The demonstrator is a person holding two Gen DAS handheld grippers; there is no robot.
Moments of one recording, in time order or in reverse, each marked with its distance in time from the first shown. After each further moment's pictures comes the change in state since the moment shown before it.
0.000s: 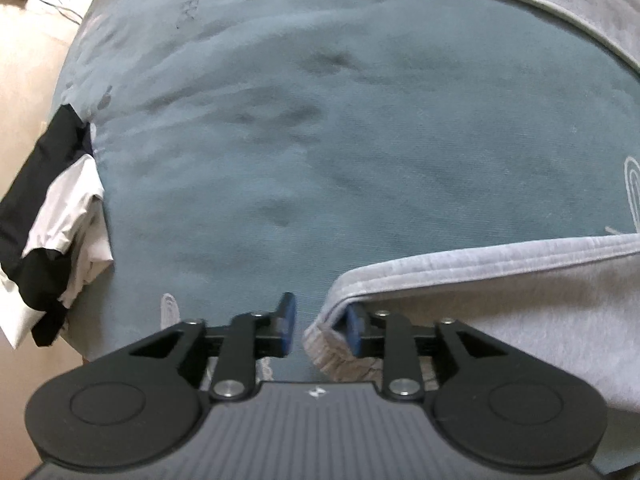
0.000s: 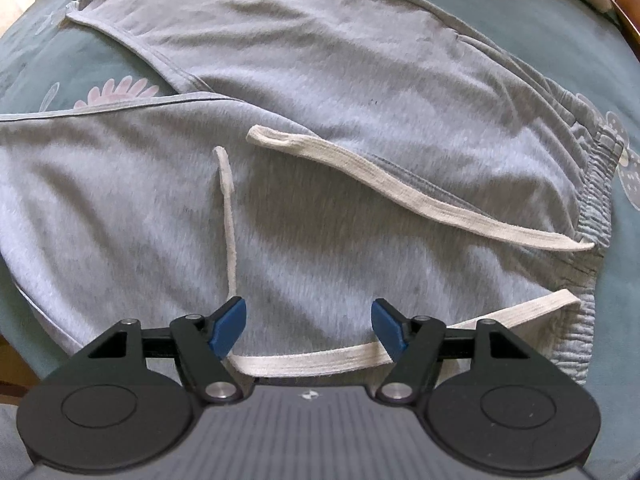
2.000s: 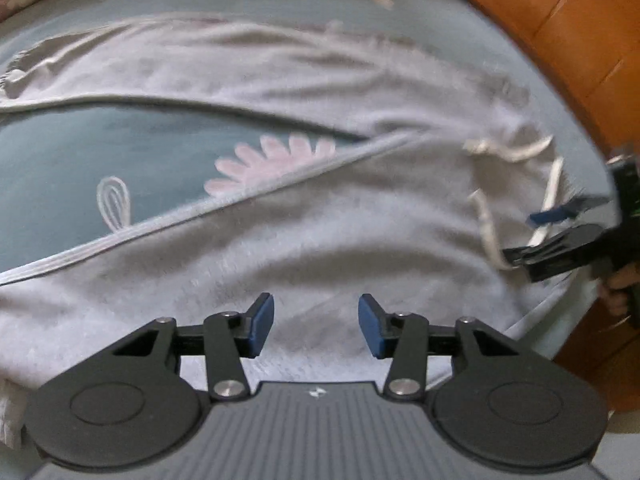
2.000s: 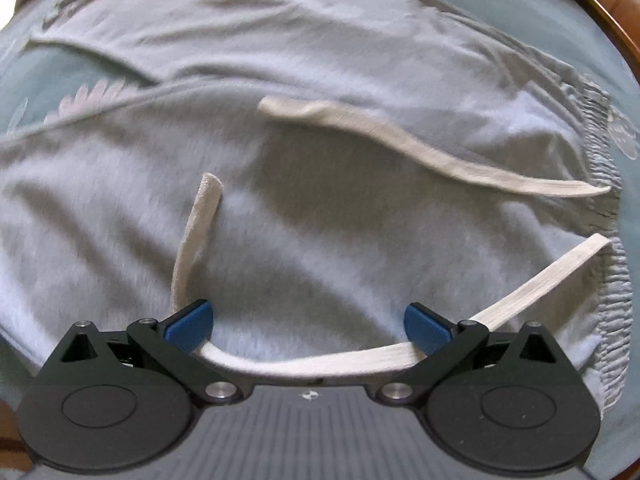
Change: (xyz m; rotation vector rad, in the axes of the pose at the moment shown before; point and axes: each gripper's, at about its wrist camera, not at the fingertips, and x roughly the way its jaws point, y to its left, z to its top) left arm -0.076 -0.218 -0.103 0.379 -0.391 -0.656; right arm 0.026 0.036 -0.028 0.106 -0.068 -0.093
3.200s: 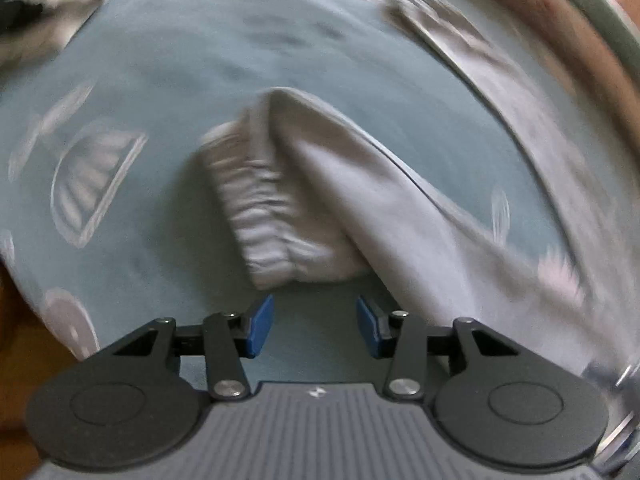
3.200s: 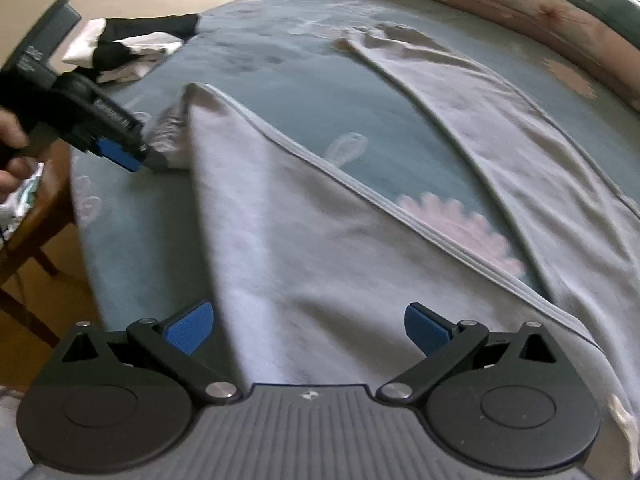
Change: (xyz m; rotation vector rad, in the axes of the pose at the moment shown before) left arm -0.087 0.190 -0.138 -1.038 -0.201 0.206; right arm -0.046 0.217 0.041 -0.590 -0.203 0.417
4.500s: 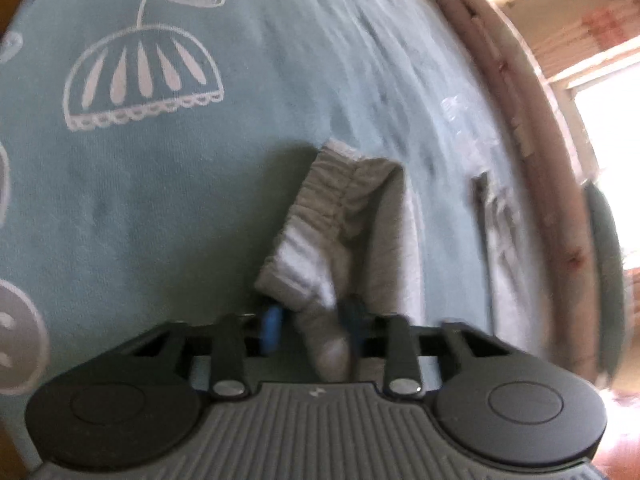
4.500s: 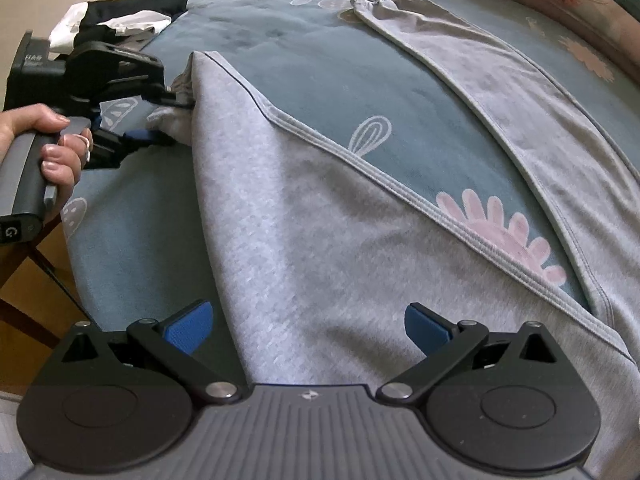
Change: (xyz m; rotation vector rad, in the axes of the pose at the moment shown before) left arm 0.053 0.018 0.021 -0.518 -0.271 -0.116; right arm 0.036 0.010 0.017 0.033 0.083 -0.022
